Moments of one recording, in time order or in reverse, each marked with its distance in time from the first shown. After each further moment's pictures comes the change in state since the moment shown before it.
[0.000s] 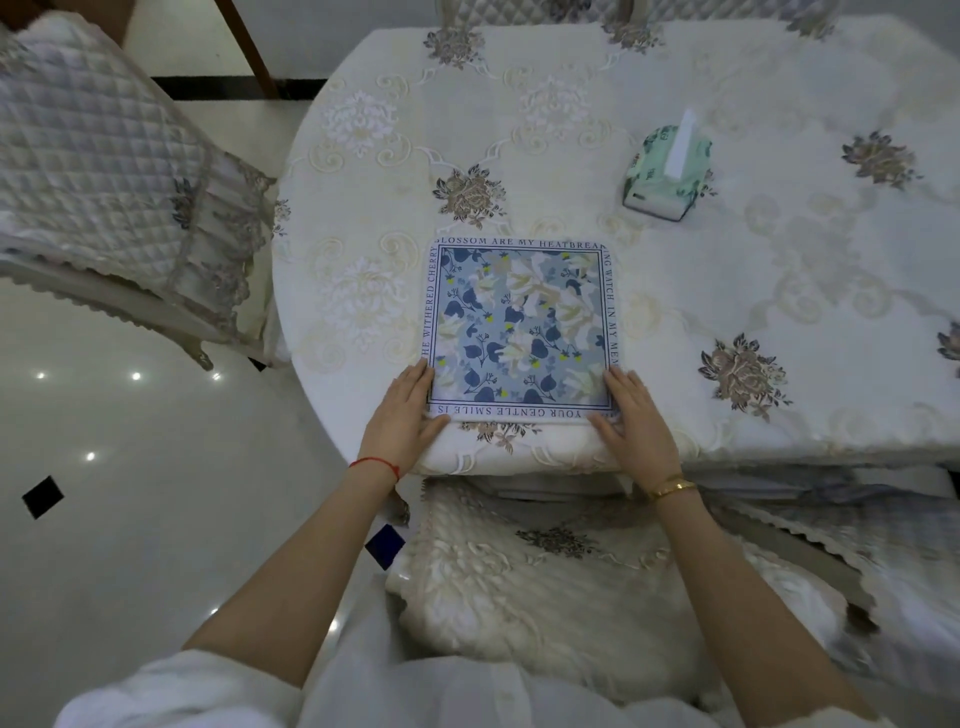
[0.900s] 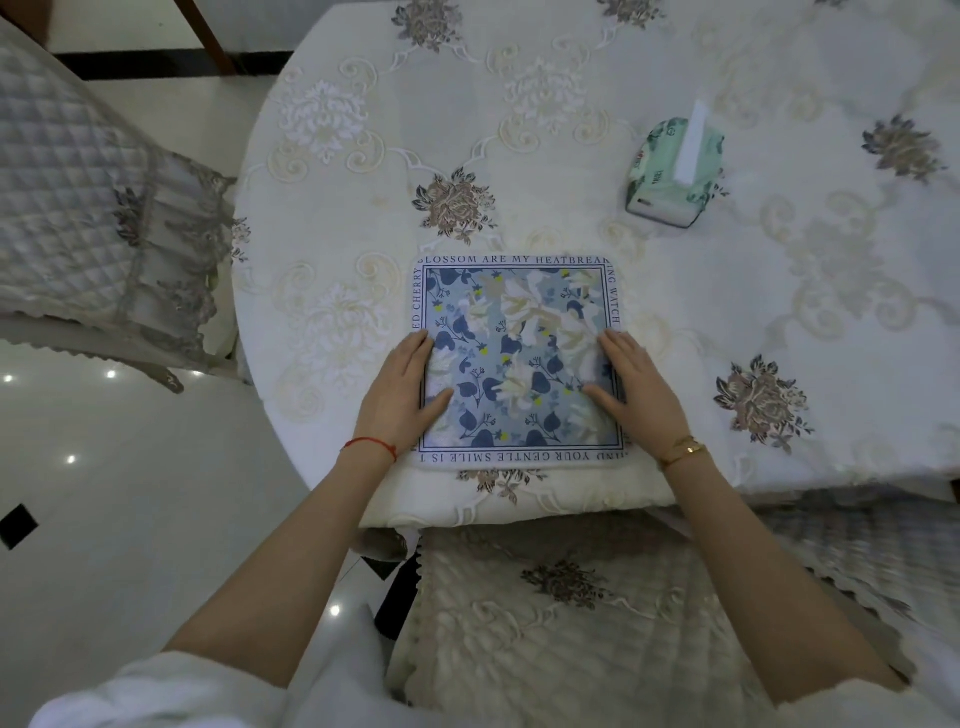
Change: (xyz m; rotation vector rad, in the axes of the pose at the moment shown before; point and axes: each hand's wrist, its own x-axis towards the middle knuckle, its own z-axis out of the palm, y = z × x) left_hand 0.093 -0.012 -0.015 -0.022 0.072 0.103; right_hand 0.092 0.001 -0.019 -0.026 -0.040 -0.040
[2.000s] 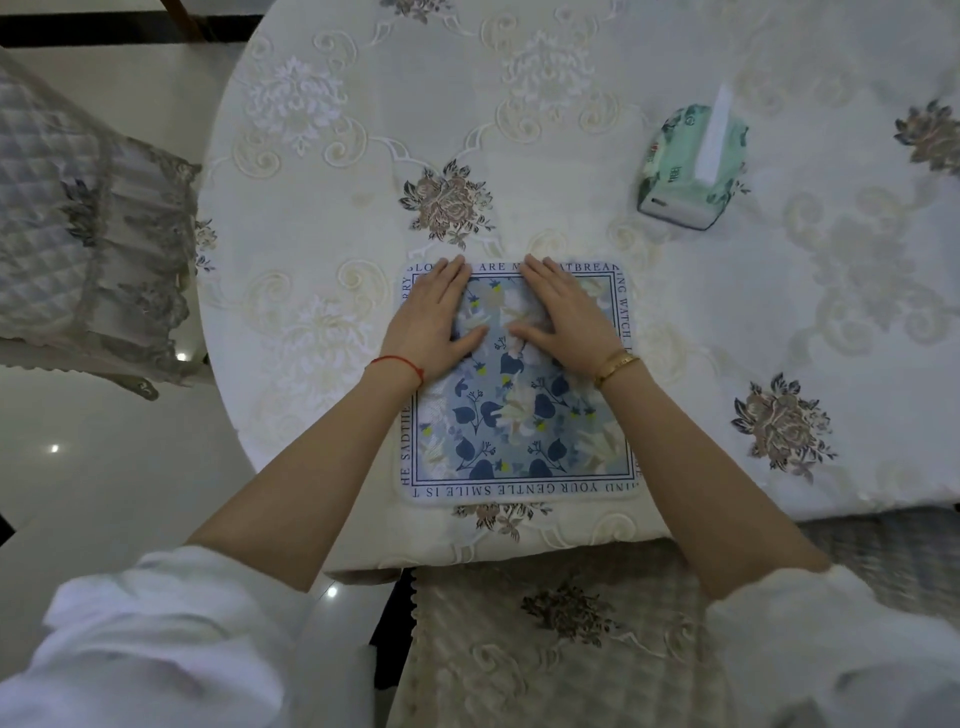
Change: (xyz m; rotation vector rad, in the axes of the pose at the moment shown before) left_hand 0.127 0.013 -0.002 0.167 -0.119 0.122; right_hand 0.137 -0.055 0.014 -0.096 -0.145 -0.195
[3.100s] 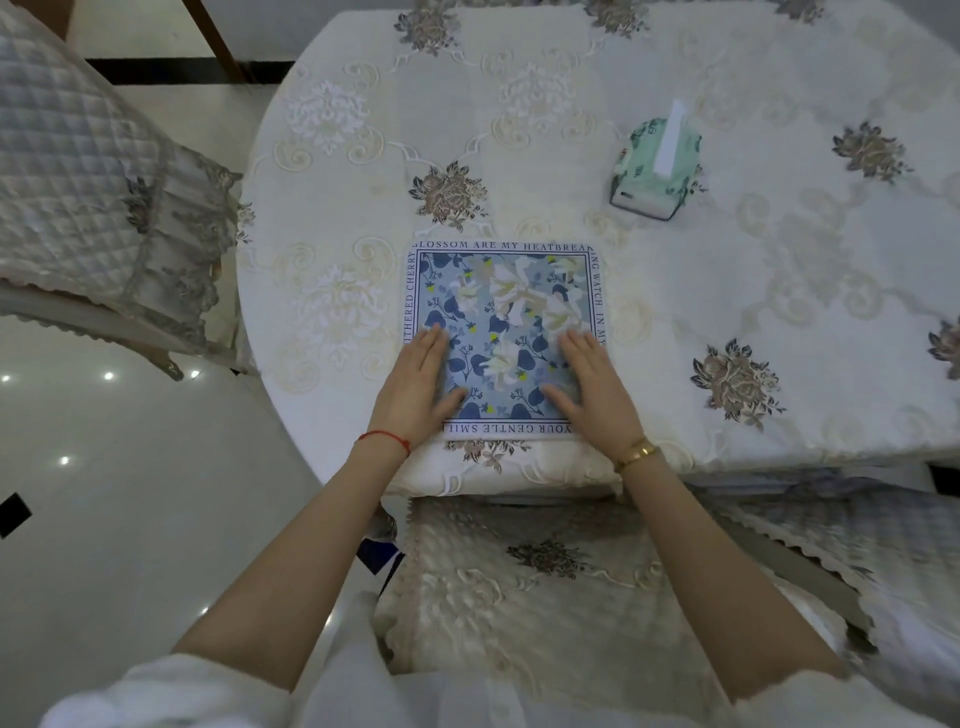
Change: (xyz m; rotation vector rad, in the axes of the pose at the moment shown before) left_hand -0.147 0.047 0.022 -0.143 0.131 -0.067; right_hand -0.168 -0.017 0.026 0.110 0.192 0.097
